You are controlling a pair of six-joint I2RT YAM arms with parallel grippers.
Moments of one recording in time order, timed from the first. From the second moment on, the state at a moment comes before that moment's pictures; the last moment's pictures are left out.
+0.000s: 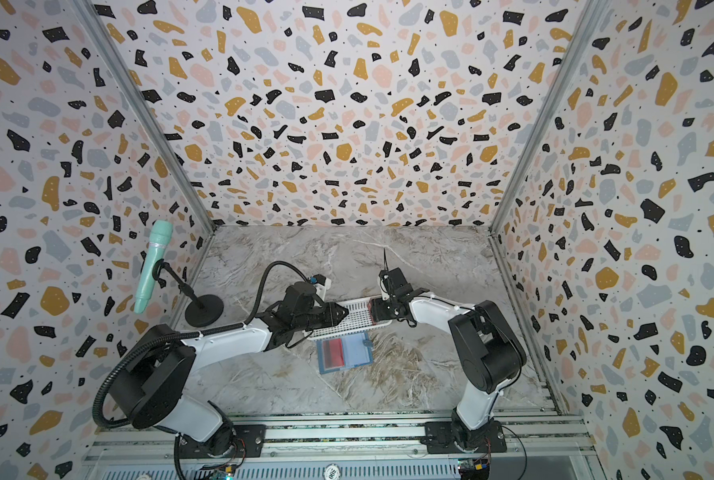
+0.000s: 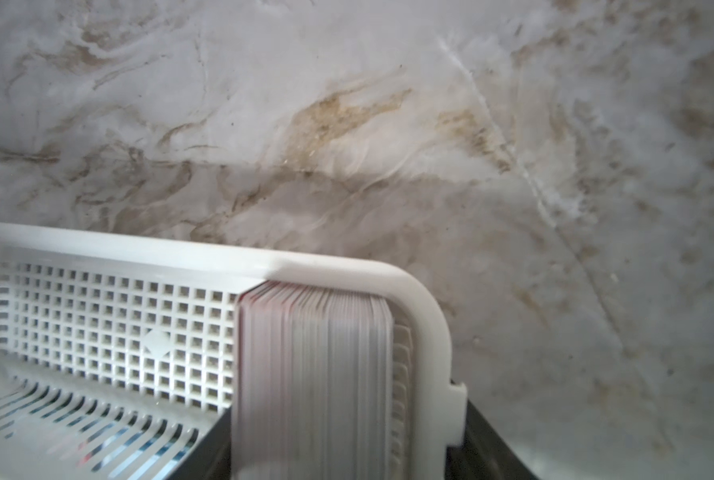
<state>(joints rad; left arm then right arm) -0.66 1.56 0.77 0.16 0.28 -0.71 0.55 1.70 0.97 -0.26 -0.11 0.32</state>
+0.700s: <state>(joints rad) -0.71 1.79 0.88 0.16 0.26 -0.72 0.61 1.71 1.00 -0.30 -0.03 0.32</state>
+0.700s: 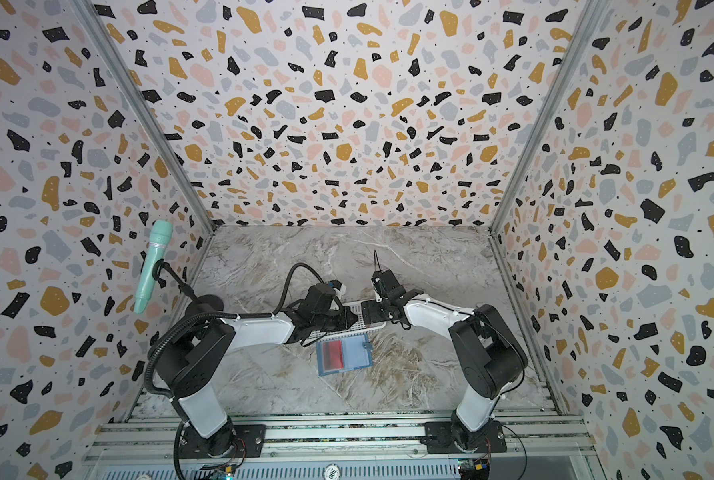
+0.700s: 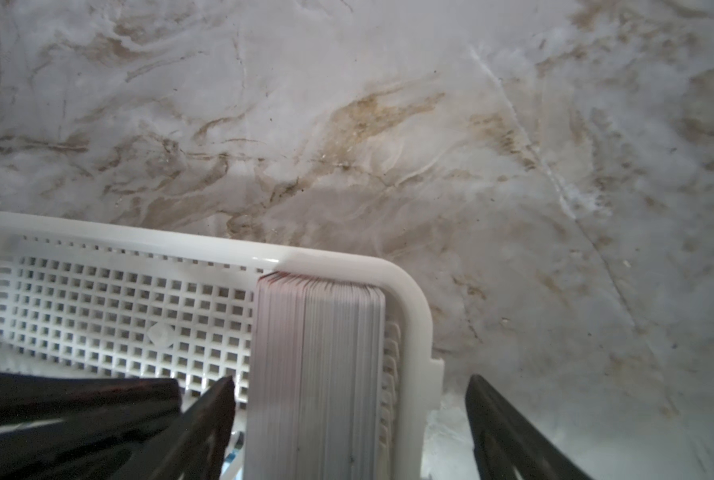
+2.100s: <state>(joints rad) -0.71 1.87 0.94 0.09 0.17 -0.72 0.63 1.70 1.04 -0.34 0.05 0.28</state>
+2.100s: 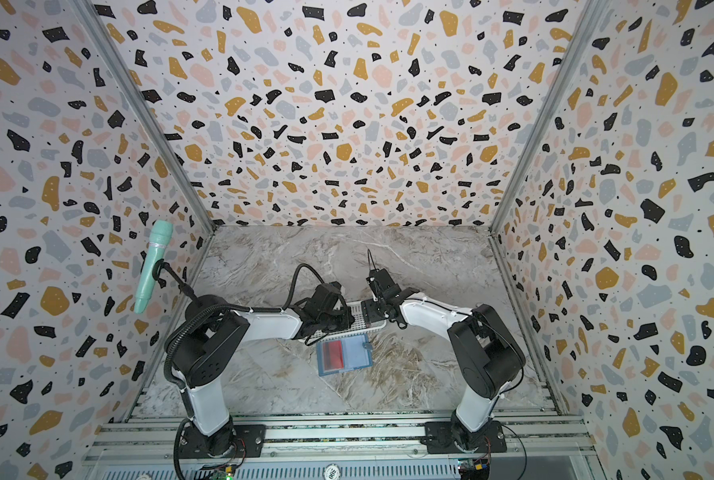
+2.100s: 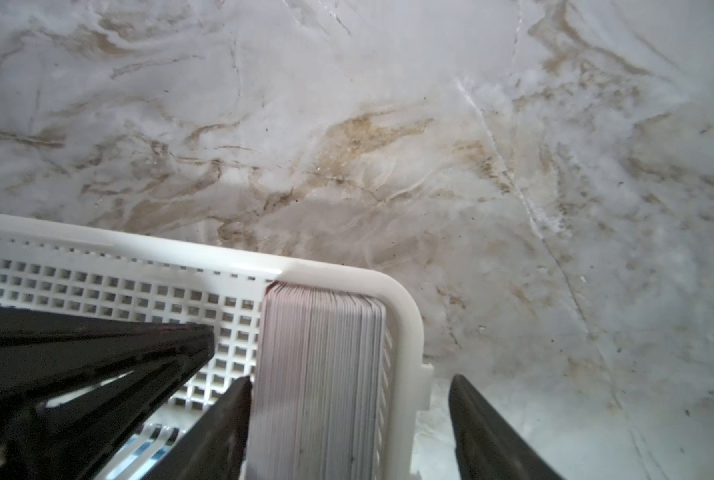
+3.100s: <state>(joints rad) -0.72 1.90 0.95 0.16 0.25 -0.77 0.63 1.78 1.05 -0.34 0.05 0.28</state>
